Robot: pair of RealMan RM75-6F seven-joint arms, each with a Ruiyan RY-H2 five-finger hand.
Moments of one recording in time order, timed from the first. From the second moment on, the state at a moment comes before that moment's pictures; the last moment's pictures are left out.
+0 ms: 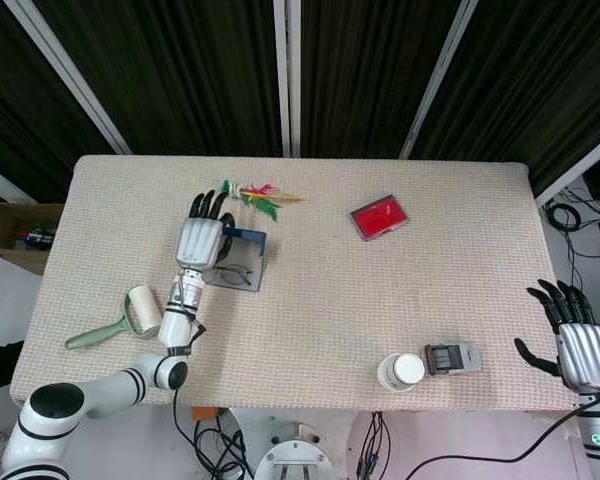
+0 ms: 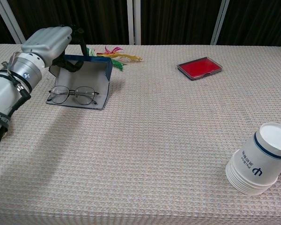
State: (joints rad) left arm -0.82 -1.95 -0.25 -0.88 1.11 1.20 0.24; right arm 0.06 -1.18 0.04 -1.49 -1.55 1.52 0.18
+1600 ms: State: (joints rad) left arm -0.74 -1.77 -0.23 -1.28 0.88 1.05 0.59; right arm 0.08 -1.18 0.04 -1.48 -1.55 1.49 0.20
